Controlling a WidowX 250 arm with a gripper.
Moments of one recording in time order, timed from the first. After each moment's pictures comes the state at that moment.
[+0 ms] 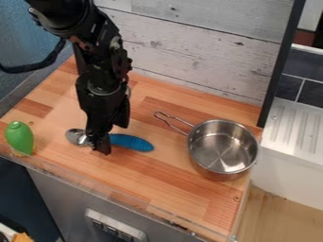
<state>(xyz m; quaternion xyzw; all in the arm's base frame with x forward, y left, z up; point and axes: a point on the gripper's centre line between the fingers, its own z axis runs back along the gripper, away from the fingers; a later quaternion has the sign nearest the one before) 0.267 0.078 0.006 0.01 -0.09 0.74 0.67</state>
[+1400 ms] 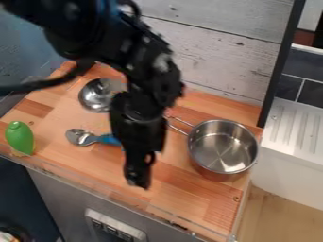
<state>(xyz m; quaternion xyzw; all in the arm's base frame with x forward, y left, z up) 0.225 -0.020 0.040 -0.02 -0.09 0.76 0.64</state>
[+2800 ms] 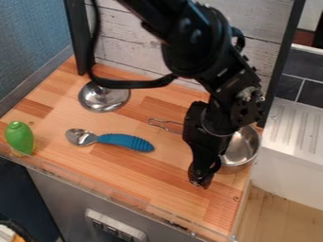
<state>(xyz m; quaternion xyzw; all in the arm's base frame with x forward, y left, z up) 0.278 -0.082 0.016 -0.04 -0.12 0.70 0.70</state>
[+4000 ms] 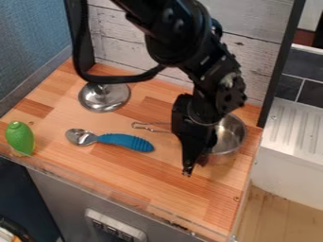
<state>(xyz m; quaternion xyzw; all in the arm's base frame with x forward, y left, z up) 0.284 -0.062 0.020 -0.06 -0.12 0.72 0.68</state>
